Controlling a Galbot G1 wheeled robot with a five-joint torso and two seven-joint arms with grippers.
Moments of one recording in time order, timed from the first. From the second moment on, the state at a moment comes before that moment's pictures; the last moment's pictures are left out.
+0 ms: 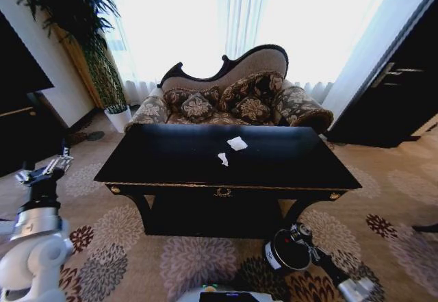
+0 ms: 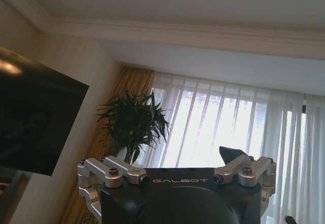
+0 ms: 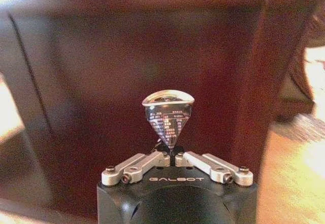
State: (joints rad) left arm 1.46 -1.31 -1.16 -2.23 -0.80 -0.04 0.00; right arm -1.49 1.15 0.88 1.05 0.42 0.47 -0.73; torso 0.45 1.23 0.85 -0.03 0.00
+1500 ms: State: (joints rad) left arm 1.48 -1.24 -1.19 -2.21 -0.82 -0.04 0.00; right arm -1.24 1.21 0.68 0.76 0.14 0.22 -0.14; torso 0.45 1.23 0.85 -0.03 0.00
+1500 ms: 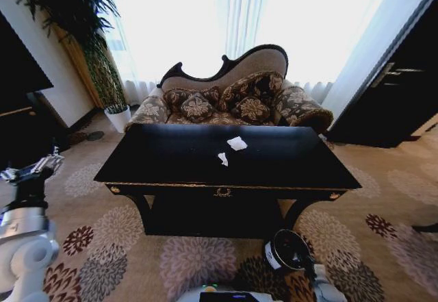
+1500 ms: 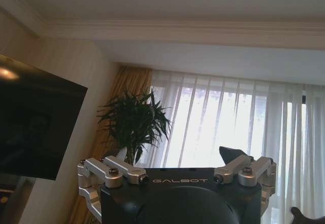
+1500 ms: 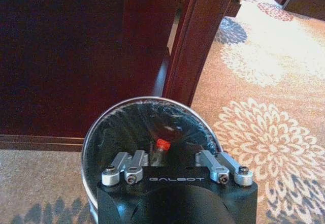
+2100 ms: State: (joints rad) left arm 1.45 -1.23 -1.12 -2.16 -0.81 -0.05 -0.01; right arm -1.42 1.28 0.72 1.00 0.18 0.27 -0.20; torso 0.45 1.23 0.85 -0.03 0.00
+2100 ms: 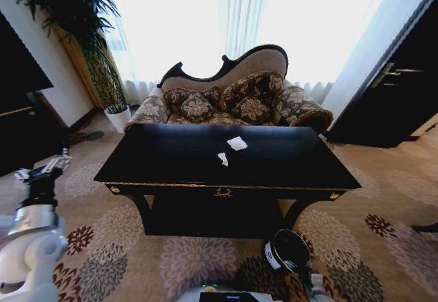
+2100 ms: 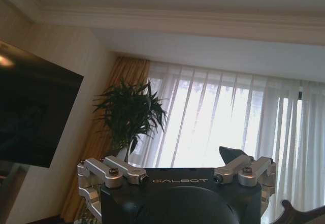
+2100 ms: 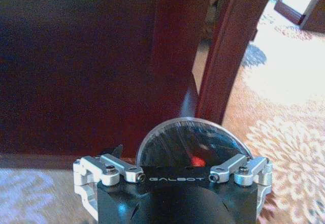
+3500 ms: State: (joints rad) left arm 1.48 -1.22 -1.16 -2.27 -0.82 -0.01 -0.06; right arm -2.07 1.08 0.74 2.15 0.53 0.26 -0.19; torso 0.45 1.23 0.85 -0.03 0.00
